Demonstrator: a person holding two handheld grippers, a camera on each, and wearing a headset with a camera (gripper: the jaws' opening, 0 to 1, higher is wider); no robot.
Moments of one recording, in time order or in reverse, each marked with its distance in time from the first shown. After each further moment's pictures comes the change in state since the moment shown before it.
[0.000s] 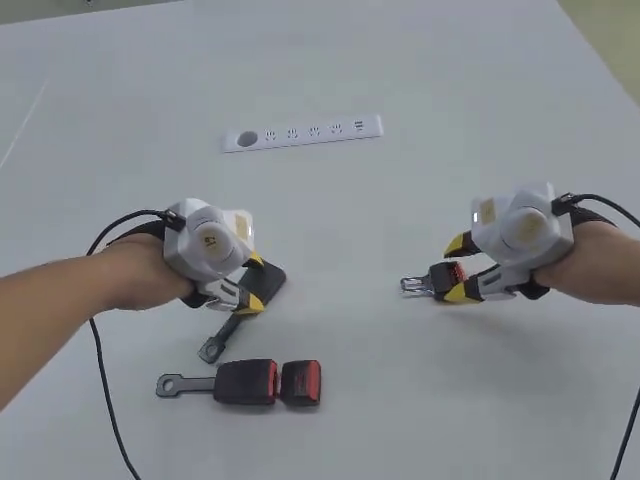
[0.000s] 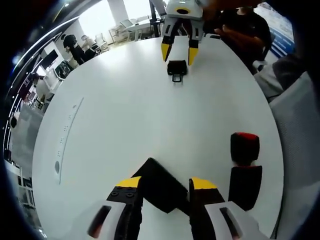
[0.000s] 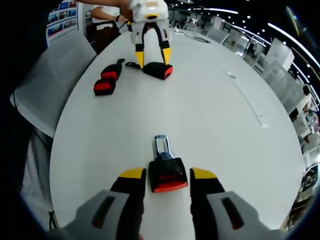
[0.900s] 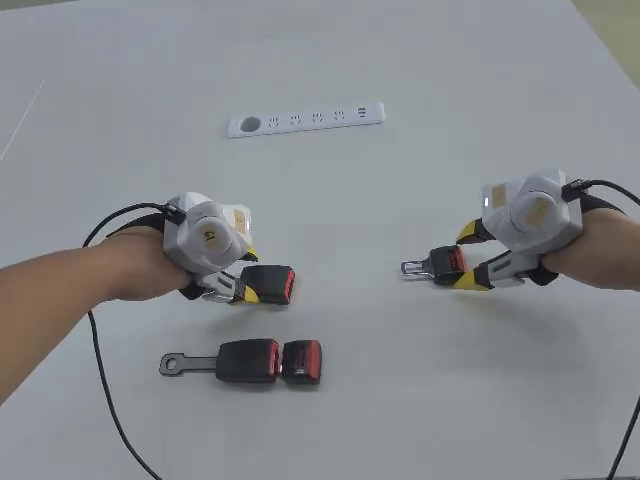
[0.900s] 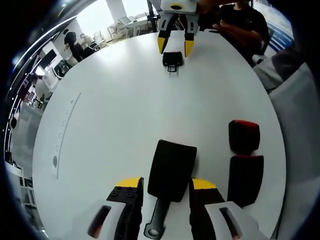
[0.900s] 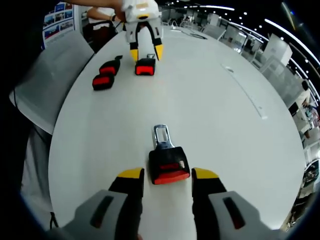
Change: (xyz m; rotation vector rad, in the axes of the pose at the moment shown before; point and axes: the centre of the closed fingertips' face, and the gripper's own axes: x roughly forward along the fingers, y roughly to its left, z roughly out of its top) left arm 0.007 -0.006 -0.020 0.012 0.043 0.010; right arm 0.004 0.001 -0.015 0.022 0.018 0.002
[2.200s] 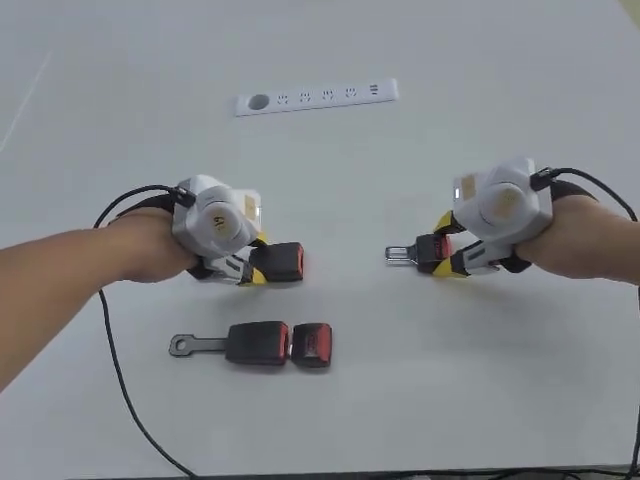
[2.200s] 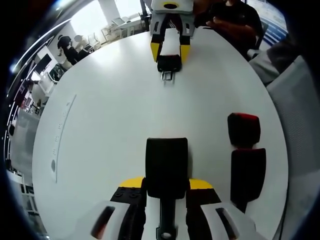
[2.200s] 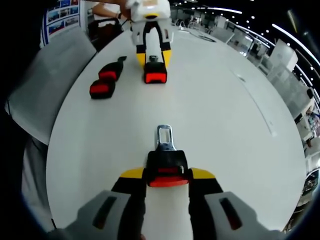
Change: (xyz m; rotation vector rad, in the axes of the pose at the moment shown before) left arm 0.003 -0.003 -0.004 0.049 0.006 -0.018; right arm 0.027 0.019 0.047 -0.044 -0.003 0.023
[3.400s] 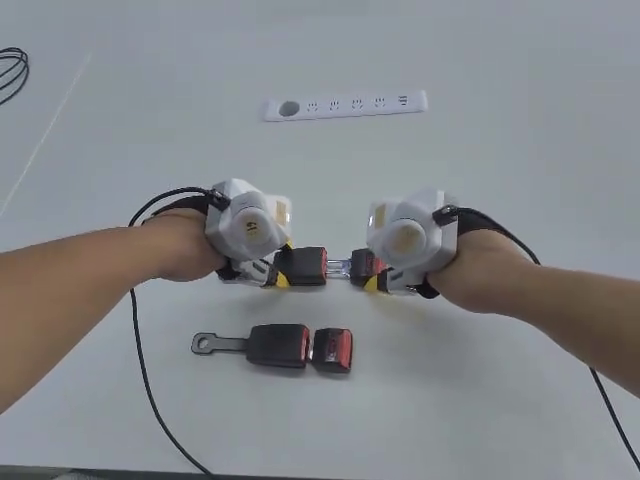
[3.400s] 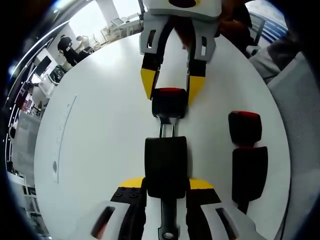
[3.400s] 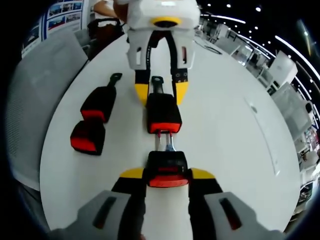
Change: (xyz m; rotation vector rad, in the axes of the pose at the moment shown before) left arm 0.002 0.002 -0.003 0.013 0.005 0.017; right arm 0.062 0.009 0.094 -0.065 -0.045 -0.053
